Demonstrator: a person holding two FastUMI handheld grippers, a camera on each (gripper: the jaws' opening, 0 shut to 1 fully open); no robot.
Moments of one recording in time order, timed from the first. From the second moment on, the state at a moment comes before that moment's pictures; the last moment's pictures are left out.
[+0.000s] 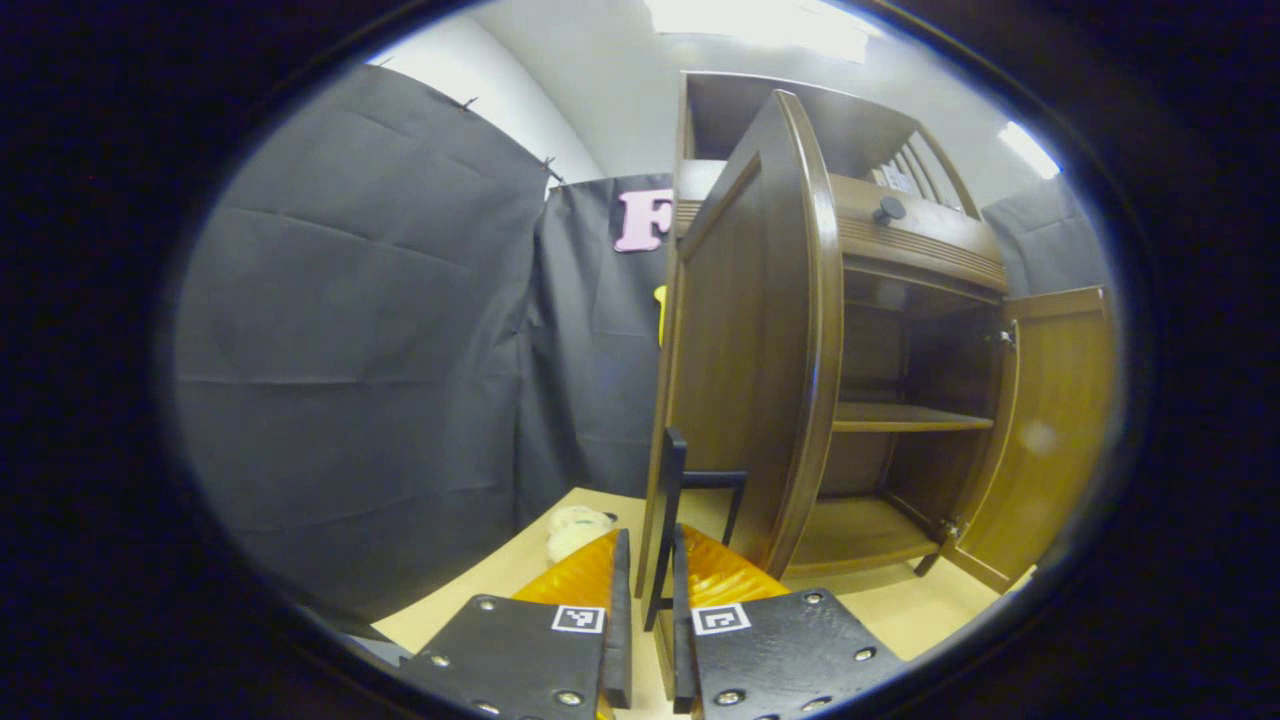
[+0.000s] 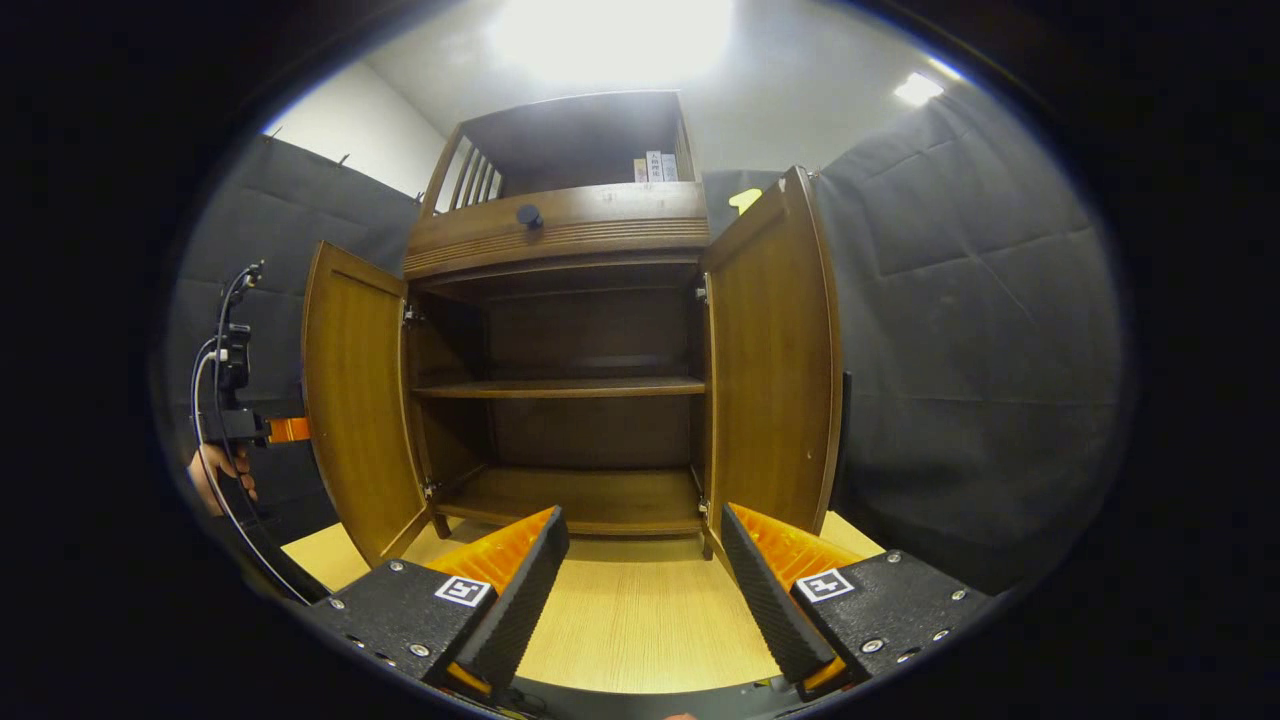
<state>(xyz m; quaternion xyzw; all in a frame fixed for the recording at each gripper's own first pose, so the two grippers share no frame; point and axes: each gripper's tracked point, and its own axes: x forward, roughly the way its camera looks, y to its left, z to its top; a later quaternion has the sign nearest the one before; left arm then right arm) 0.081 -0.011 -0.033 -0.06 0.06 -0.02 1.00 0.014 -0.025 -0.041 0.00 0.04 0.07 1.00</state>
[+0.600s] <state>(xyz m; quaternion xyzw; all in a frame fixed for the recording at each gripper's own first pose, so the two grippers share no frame) 0.083 -0.020 -0.041 -0.02 0.03 0.05 1.00 0.020 0.010 -0.032 0.00 0.03 0.11 0.99</state>
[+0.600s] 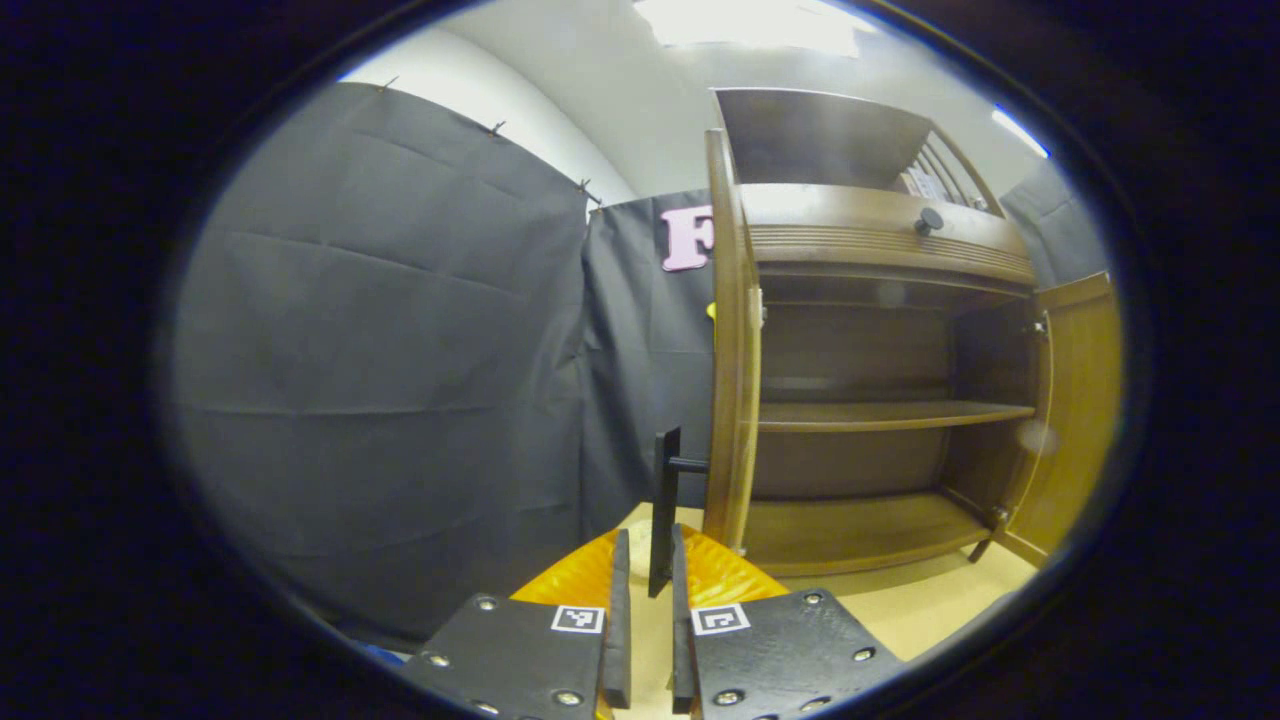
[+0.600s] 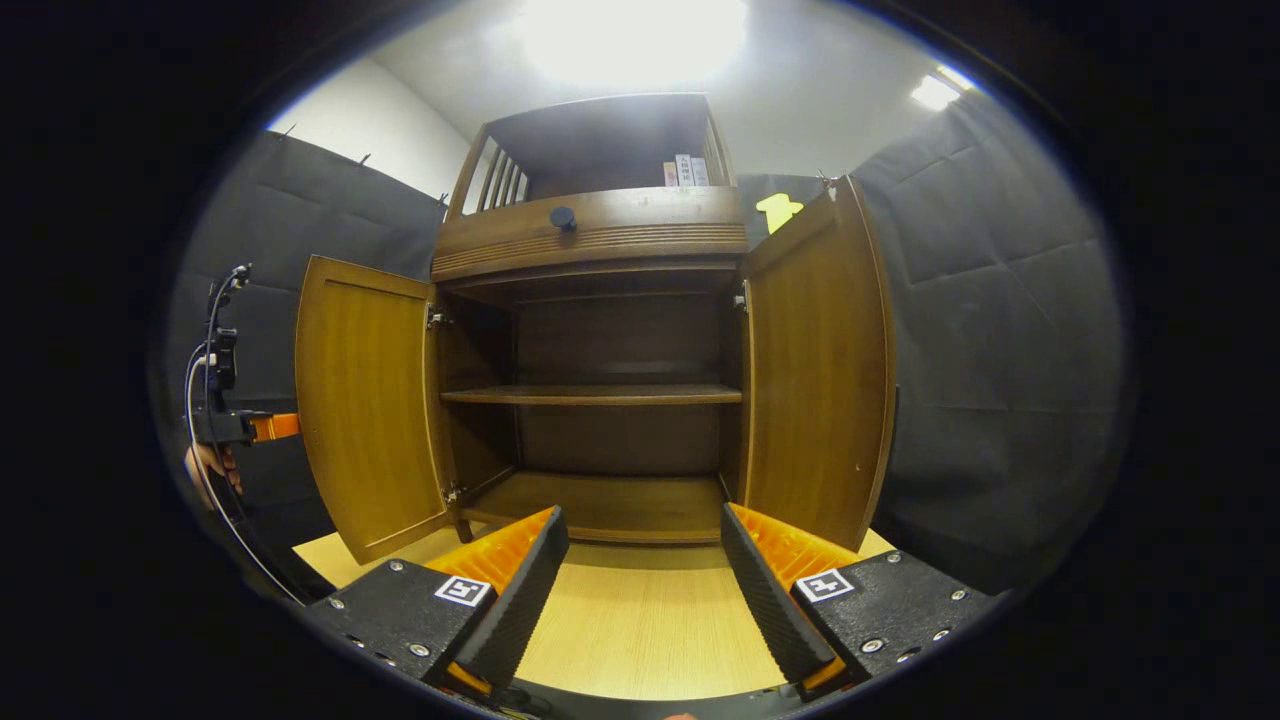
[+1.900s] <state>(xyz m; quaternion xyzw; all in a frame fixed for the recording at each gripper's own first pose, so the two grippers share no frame) -0.023 -0.164 0.002 -0.05 -0.01 -0.11 0.99 0.006 -0.002 -0.006 0.02 -0.01 0.08 1.00</state>
